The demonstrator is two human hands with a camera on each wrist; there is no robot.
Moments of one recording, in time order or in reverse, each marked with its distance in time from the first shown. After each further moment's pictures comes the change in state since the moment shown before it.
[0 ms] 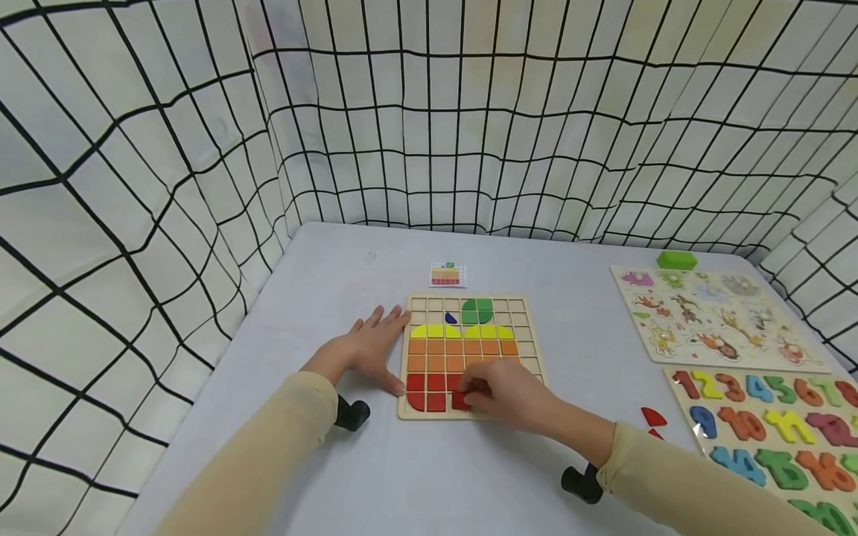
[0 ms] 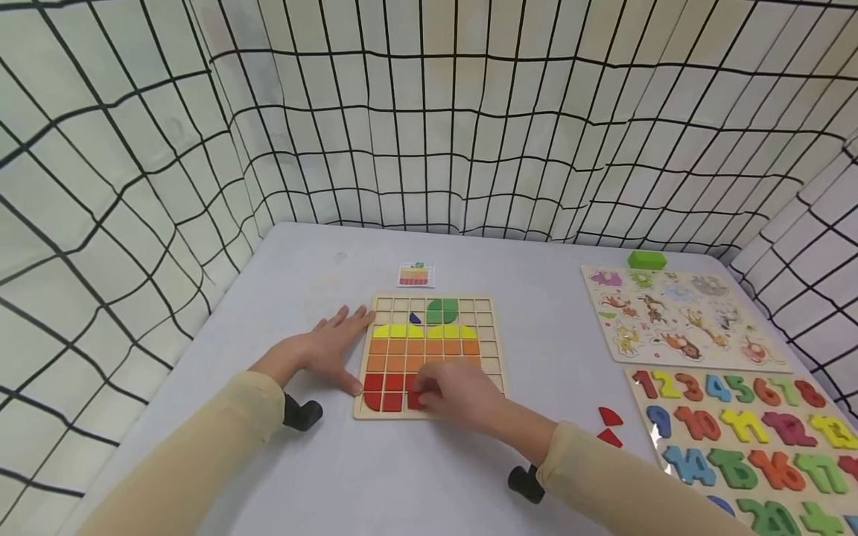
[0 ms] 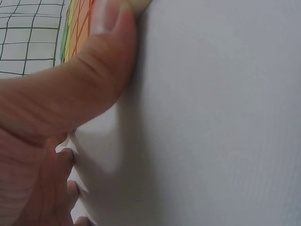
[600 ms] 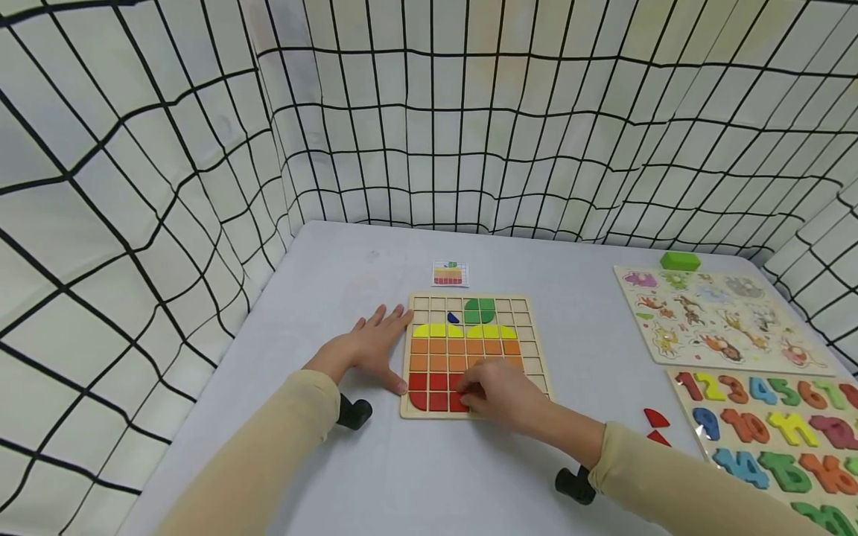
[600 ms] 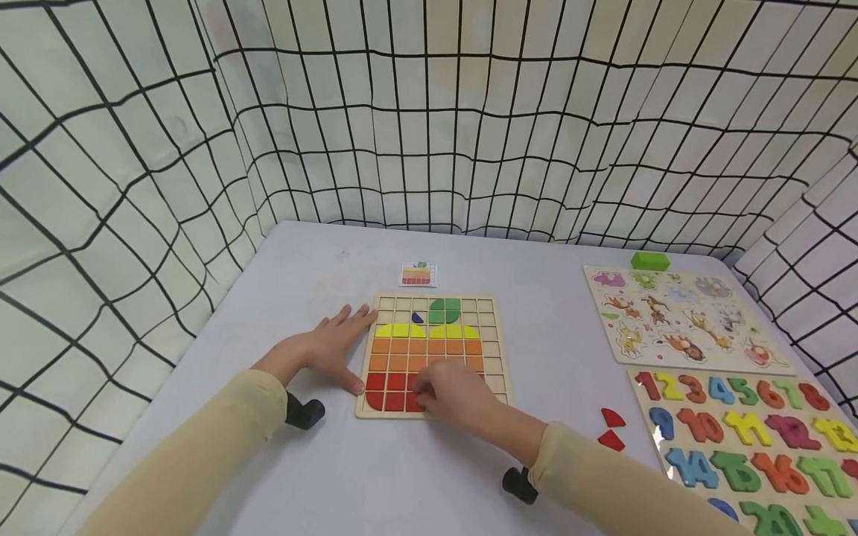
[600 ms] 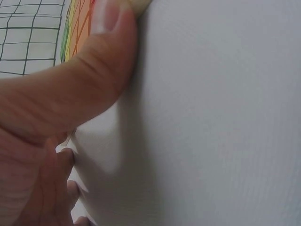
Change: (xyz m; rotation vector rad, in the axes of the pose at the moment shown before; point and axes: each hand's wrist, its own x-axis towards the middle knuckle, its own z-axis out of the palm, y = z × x) left_hand 0.001 0.000 -0.001 -0.003 0.000 0.001; right_hand 0.007 -0.005 0.012 -0.122 0.046 0.009
